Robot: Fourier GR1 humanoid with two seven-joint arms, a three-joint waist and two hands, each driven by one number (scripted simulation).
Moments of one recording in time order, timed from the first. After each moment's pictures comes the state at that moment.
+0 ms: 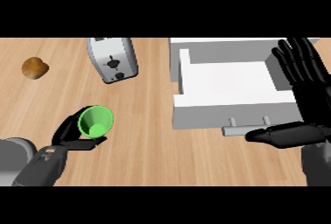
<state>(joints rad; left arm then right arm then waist) -0.54 0.30 0.14 -0.22 -0.08 -0.48 -0.92 -0.30 -0.19 -0.11 -1.85 -0.12 0.18 0.13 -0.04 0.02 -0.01</state>
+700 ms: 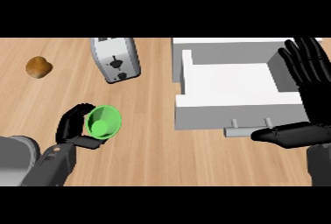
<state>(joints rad) -0.52 0.23 0.25 -0.31 0.01 -0.27 -1.07 -0.29 -0.21 -0.13 -1.85 -0.13 0.19 0.13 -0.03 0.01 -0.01</state>
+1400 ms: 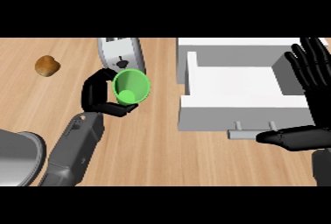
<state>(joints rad) -0.68 0.08 0.26 -0.56 0.08 -0.14 -0.94 -0.26 -0.22 -0.15 -1.87 -0.12 0.18 0.13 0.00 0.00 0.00</state>
